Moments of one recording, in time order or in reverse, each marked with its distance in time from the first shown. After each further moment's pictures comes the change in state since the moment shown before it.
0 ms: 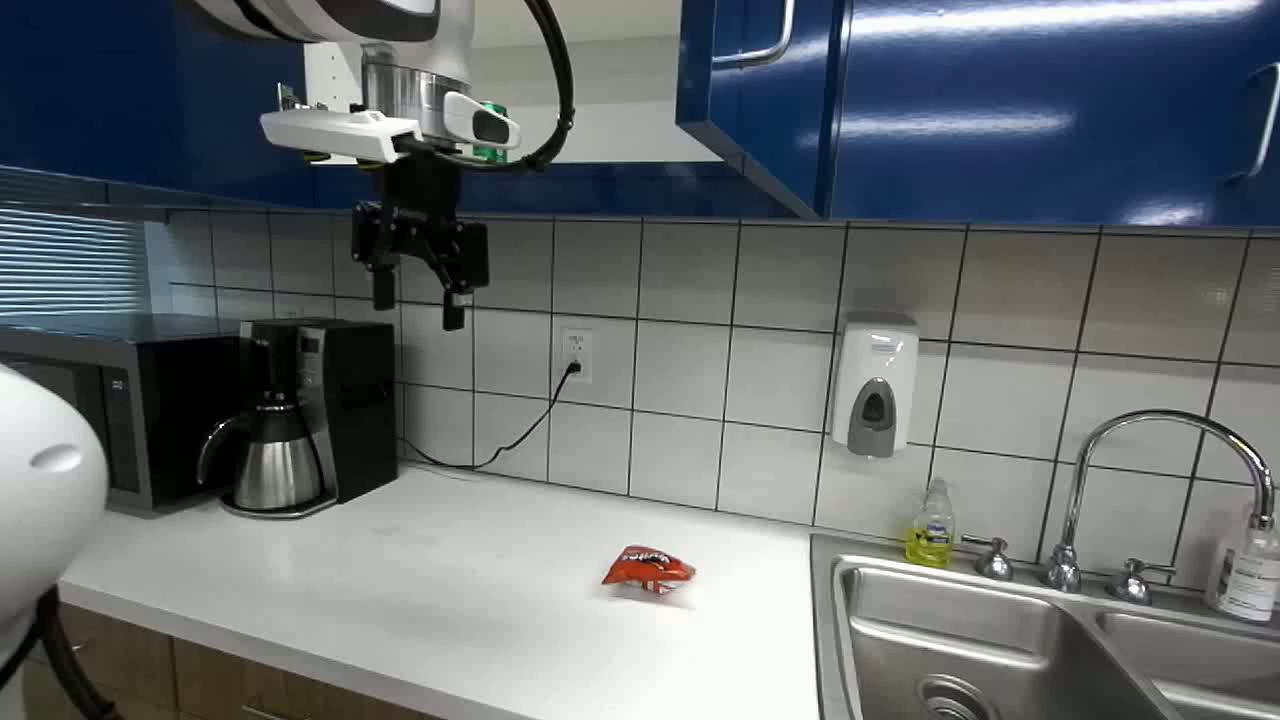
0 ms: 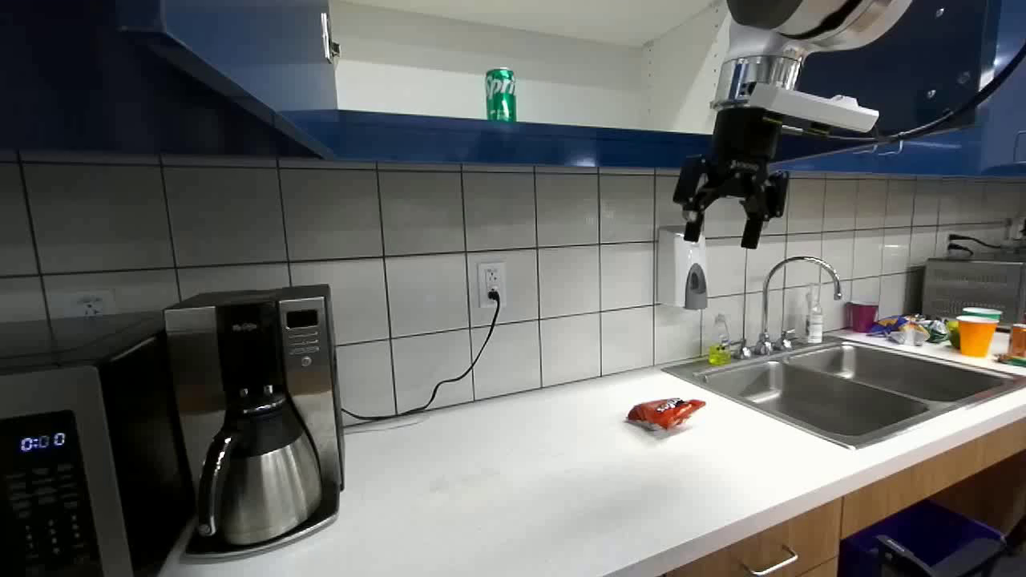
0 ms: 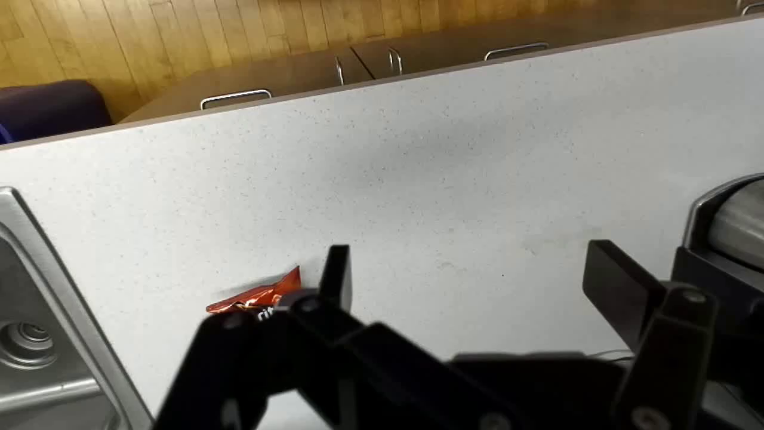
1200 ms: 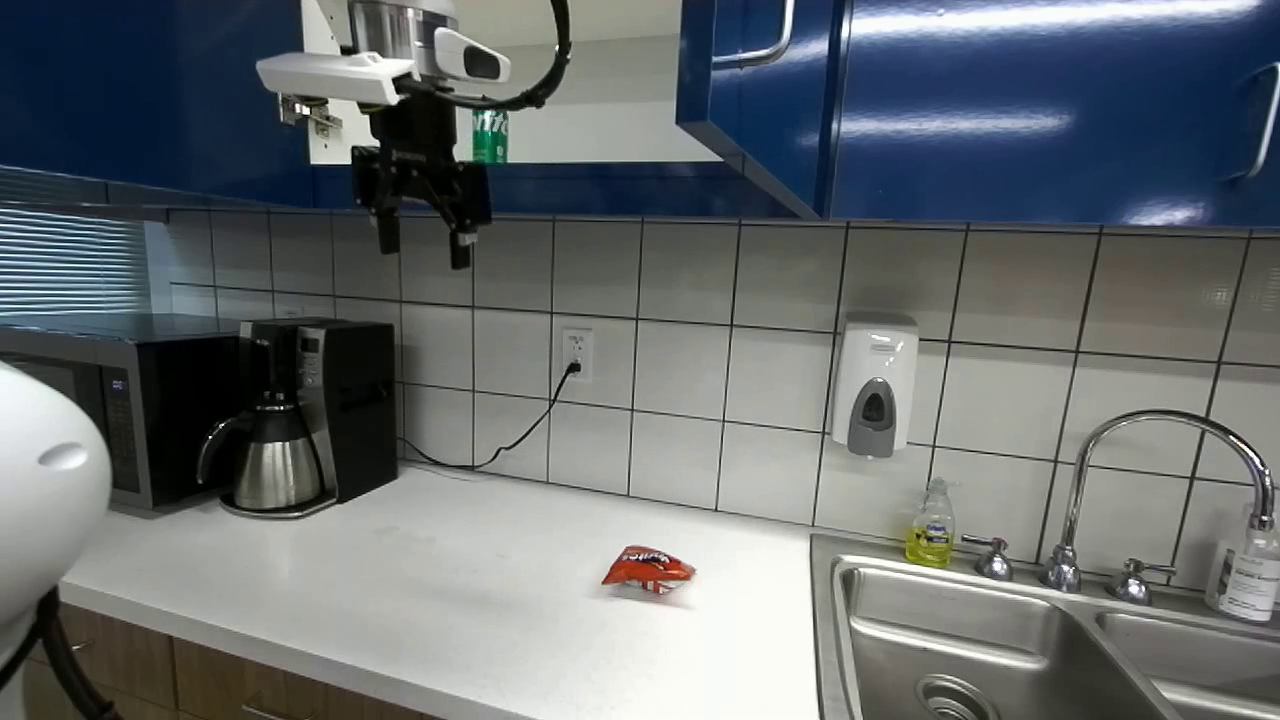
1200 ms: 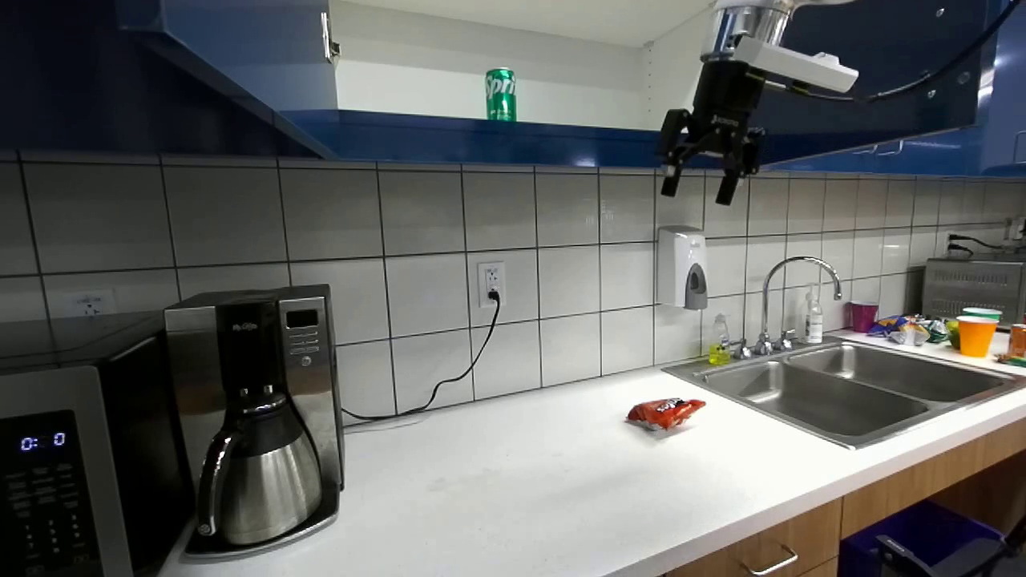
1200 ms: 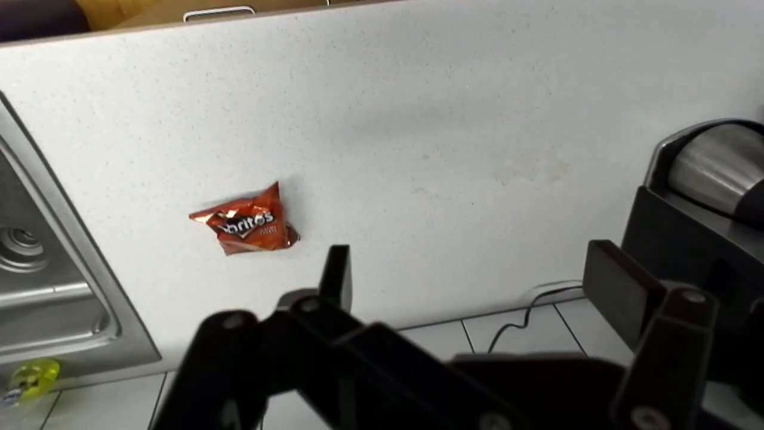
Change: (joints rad) arm 0.018 0.005 0.030 0.118 0.003 0.018 0.000
